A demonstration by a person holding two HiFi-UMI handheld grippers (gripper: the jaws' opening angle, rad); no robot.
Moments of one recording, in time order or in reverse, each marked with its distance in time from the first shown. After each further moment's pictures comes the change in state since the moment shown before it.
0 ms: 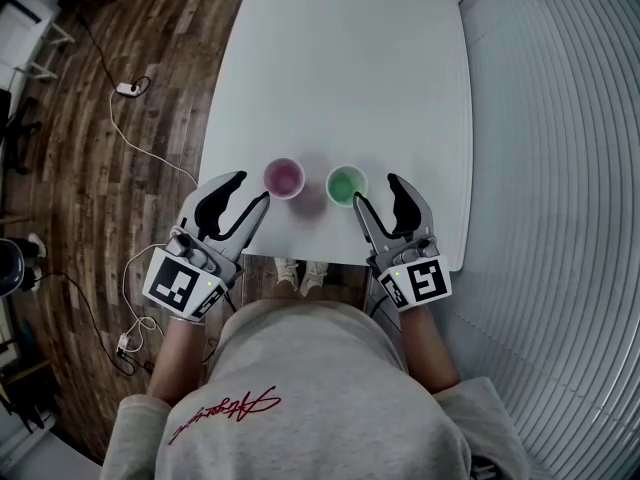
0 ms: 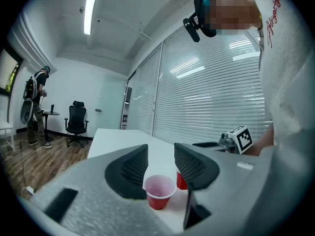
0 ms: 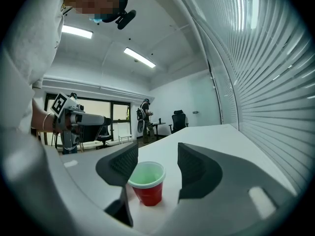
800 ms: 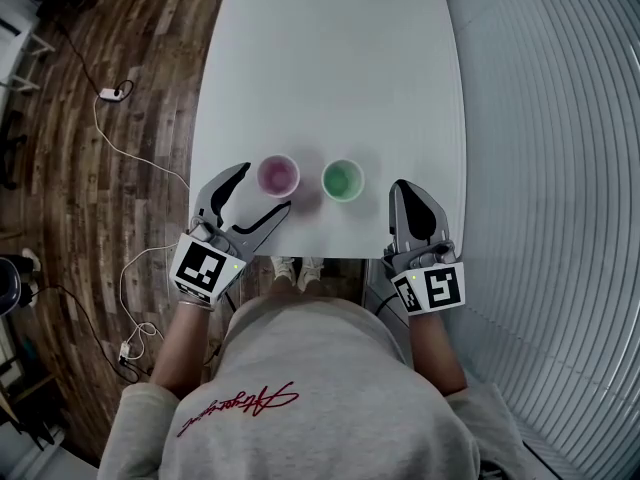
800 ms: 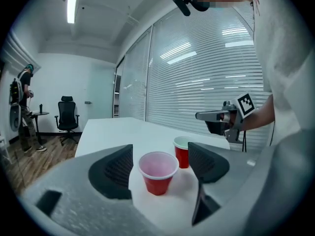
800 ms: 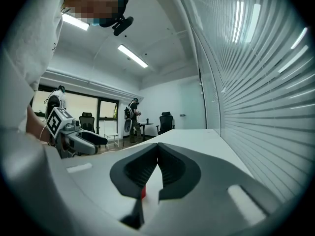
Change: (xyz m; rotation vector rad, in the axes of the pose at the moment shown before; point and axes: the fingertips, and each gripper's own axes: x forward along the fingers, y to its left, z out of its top) left arm 0.030 -0.004 -0.055 0.104 0.125 -0.092; right arm -0.031 -0.022 0.021 -0.035 -0.005 -0.171
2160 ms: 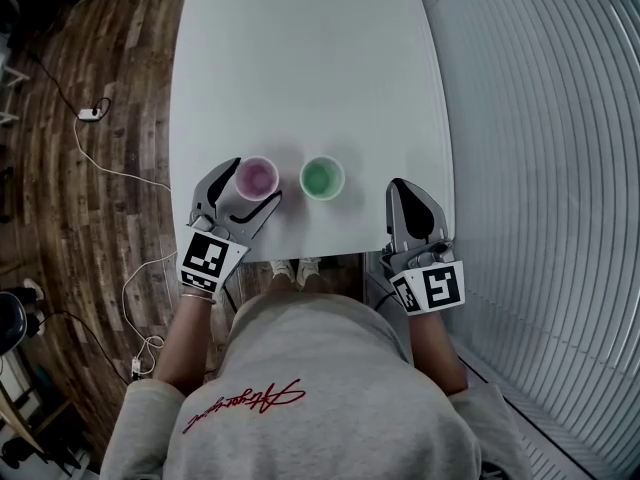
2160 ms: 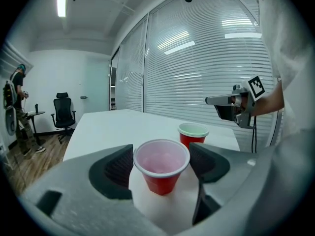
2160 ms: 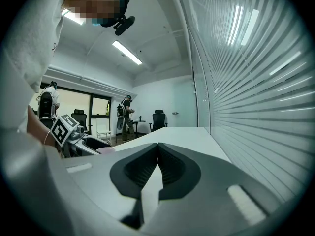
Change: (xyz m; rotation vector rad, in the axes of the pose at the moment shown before) left arm 0.037 0.004 -0.029 0.013 0.118 -0.023; right arm -0.025 -0.017 0.003 0.002 0.028 -0.094
